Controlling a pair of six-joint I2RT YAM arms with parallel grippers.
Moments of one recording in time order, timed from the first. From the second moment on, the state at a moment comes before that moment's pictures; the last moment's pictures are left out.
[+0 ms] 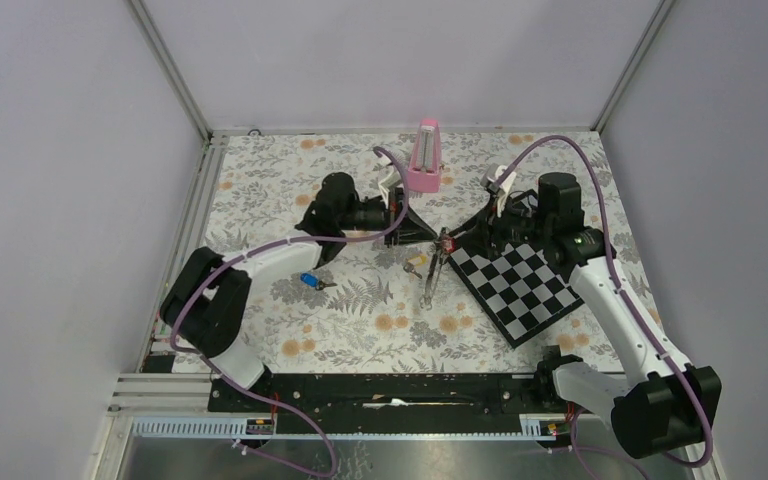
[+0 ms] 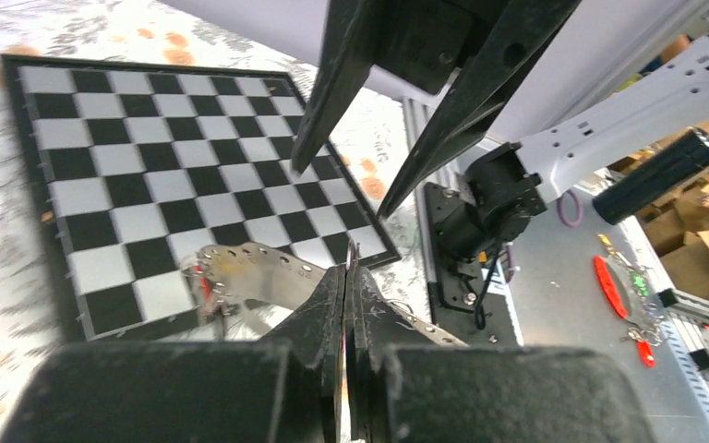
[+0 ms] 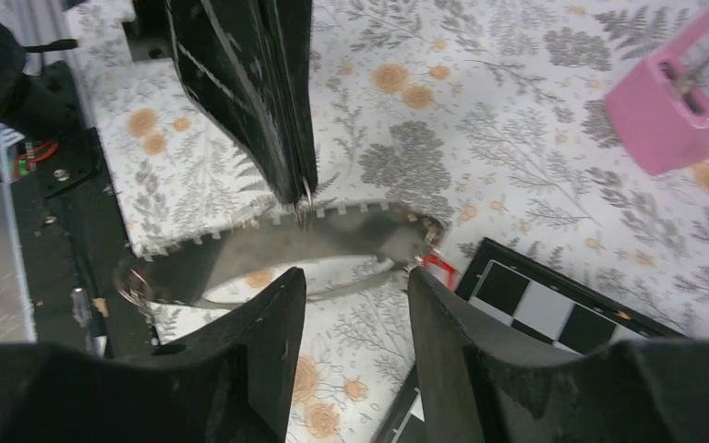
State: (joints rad) left arm -0.63 1.64 0.97 0.69 0.98 -0.47; right arm 0.23 1.10 0.92 -0.38 -0.87 -0.27
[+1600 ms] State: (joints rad) left arm -0.21 1.35 1.16 -0.37 0.90 0.15; right arm 0.62 1.85 1.13 -0.19 -0.30 -0.19
